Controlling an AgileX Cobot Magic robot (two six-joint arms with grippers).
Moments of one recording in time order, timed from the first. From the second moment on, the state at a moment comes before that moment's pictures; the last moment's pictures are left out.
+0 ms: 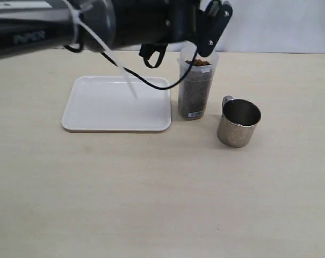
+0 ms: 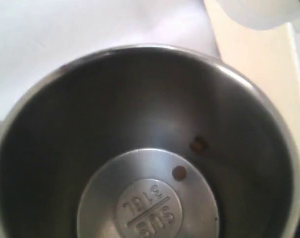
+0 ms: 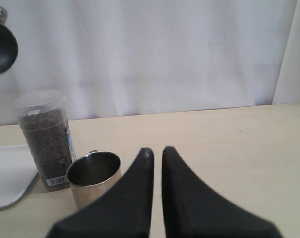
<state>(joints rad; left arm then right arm) -0.85 2.07 -1.77 1.12 0.82 0.59 0.13 0.00 0.00 0.02 0.17 0.04</state>
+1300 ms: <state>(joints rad) -0.05 2.23 -1.39 -1.33 0.73 2.11 0.13 0.00 0.00 0.02 0.17 0.04</state>
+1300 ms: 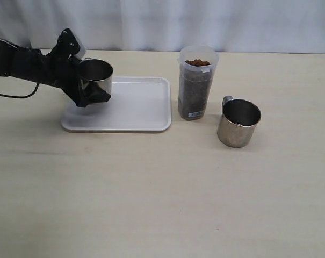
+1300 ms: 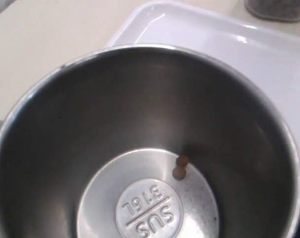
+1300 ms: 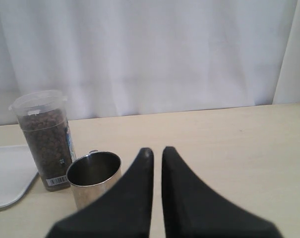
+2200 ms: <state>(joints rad) 0.01 2.35 -1.47 -1.49 0.80 2.11 0.13 0.00 0.00 0.02 0.17 0.04</state>
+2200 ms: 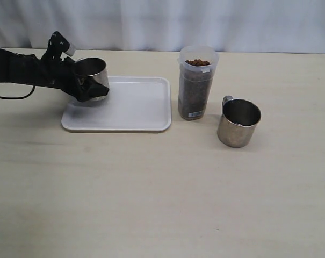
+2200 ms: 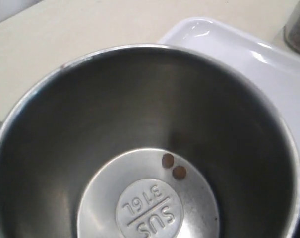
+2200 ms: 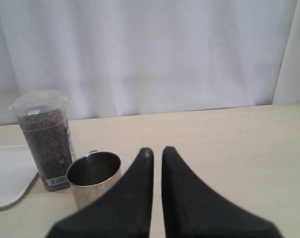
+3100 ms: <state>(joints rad) 0.23 2.04 -1.46 -1.21 1.20 1.33 0.13 0.00 0.00 0.02 0.17 0.04</state>
